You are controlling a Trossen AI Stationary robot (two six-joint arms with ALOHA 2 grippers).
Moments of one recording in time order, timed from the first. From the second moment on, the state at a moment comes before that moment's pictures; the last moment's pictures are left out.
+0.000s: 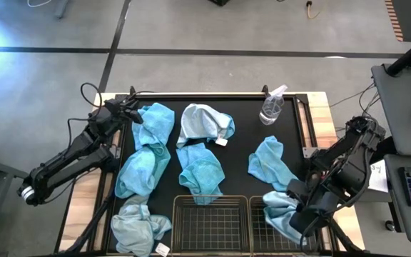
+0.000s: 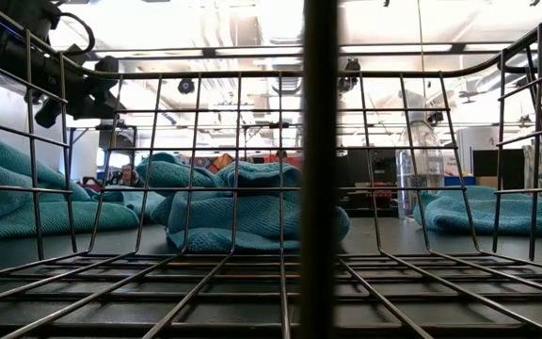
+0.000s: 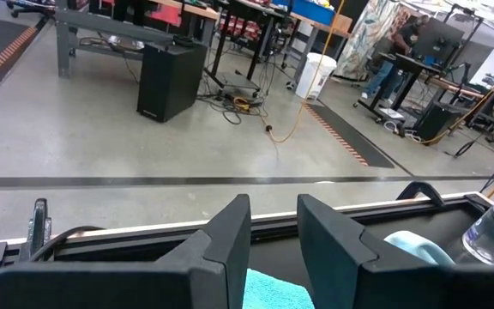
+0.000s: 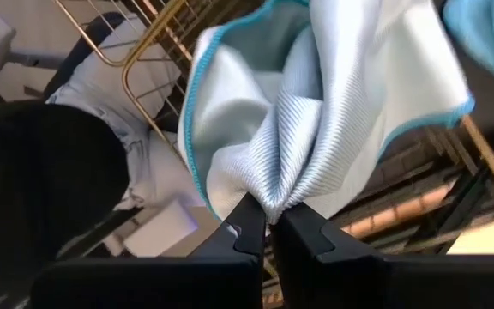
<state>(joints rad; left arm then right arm) 0.78 0.37 0.29 -0.08 -0.30 -0.36 0.84 1.46 1.68 -1.41 -0.13 1.56</state>
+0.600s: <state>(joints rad) 0.78 0.37 0.29 -0.08 -0.30 -0.36 0.84 1.59 1.68 -1.46 -0.26 1.57</state>
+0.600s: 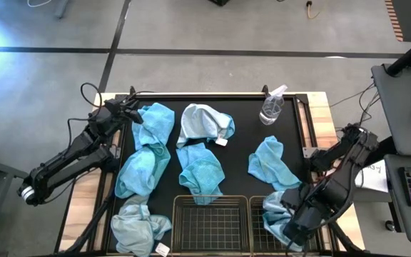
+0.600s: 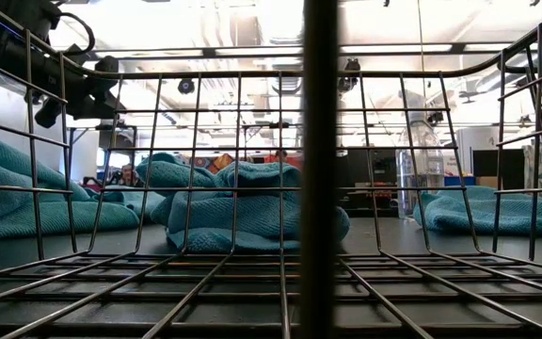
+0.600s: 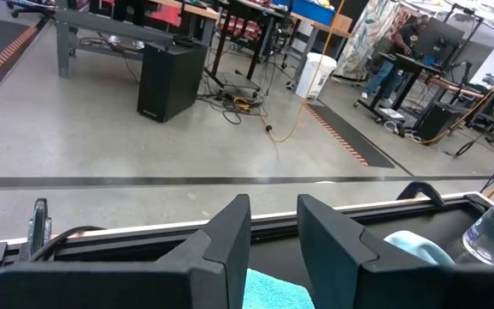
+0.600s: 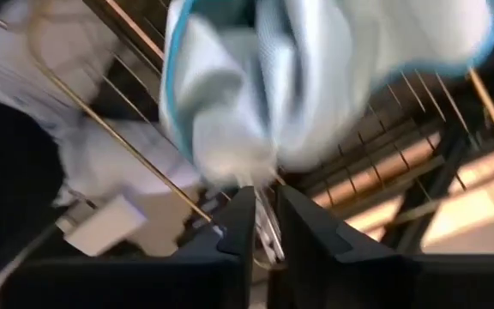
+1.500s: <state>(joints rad) 0.78 0.37 0.29 -0.08 -0.27 -0.35 0.72 1.51 1.51 -1.57 0.24 1.08</state>
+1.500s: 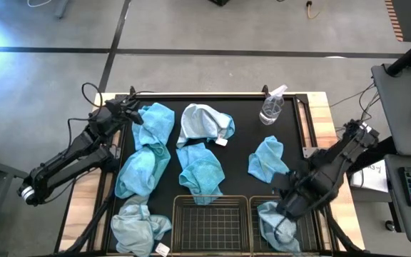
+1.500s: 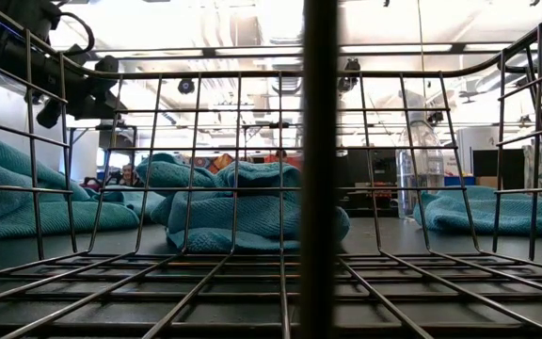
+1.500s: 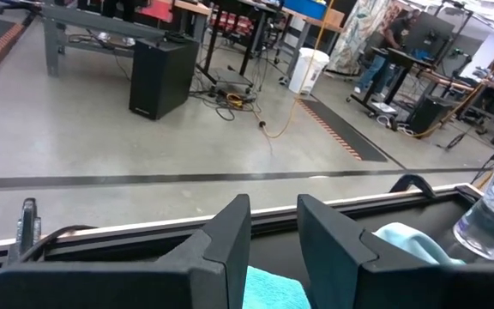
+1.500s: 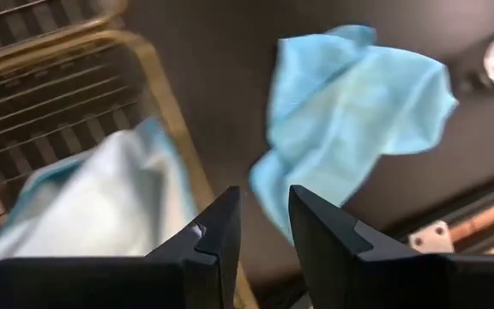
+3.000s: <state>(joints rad) 0.78 0.37 0.29 -0.08 -0.26 -0.32 0.16 1.23 0.91 -1.27 0.31 0.93</state>
